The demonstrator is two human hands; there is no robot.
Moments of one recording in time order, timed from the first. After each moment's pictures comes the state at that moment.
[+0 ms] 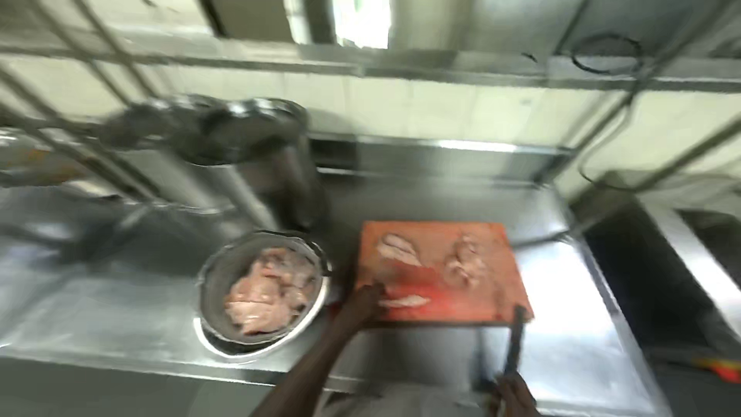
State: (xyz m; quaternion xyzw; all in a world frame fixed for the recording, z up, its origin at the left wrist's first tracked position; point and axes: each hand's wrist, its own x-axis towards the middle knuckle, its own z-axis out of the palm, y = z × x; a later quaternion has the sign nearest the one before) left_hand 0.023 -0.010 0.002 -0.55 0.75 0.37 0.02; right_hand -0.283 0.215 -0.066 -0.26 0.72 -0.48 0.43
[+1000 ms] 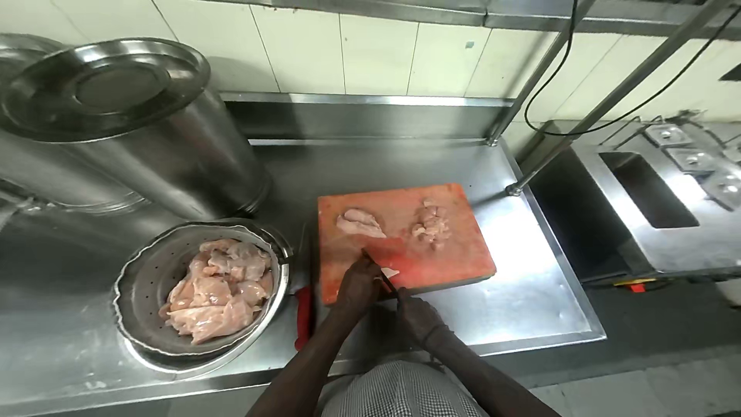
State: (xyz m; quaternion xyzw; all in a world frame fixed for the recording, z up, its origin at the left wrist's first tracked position) left_hand -0.030 0.002 -0.034 -0.49 0.83 0.25 -0.12; right_hand -0.182 0.083 -0.006 -0.60 0.71 0.10 0.35
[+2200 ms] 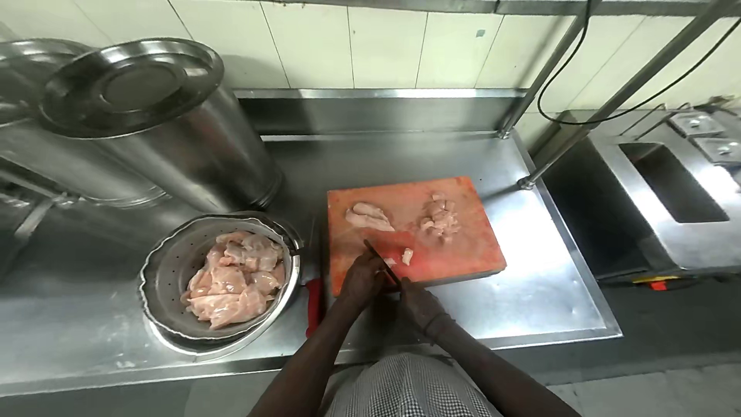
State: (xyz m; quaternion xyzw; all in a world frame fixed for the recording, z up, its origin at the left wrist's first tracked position) left_hand -0.016 0.003 -0.044 -0.47 0.81 0.27 -0.21; right_hand -0.172 0.074 -0.008 -0.61 0.71 0.09 0.34
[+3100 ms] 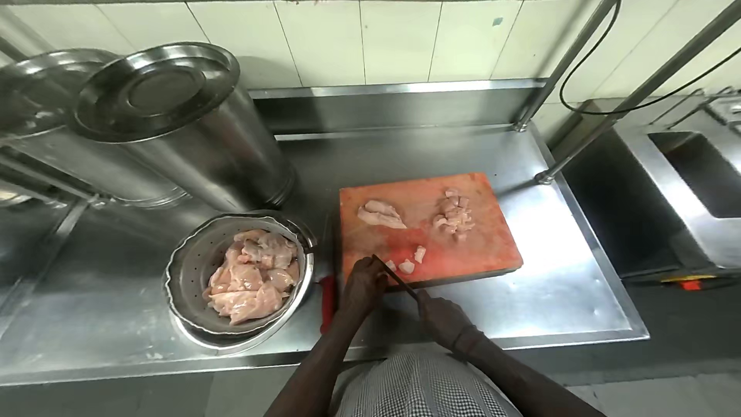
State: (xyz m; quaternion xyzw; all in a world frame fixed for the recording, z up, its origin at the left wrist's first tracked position) left_hand 0.008 0.020 -0.045 -0.50 0.81 0.22 -0.23; right_hand -0.181 0.099 0.004 -0.65 0.67 0.13 0.34
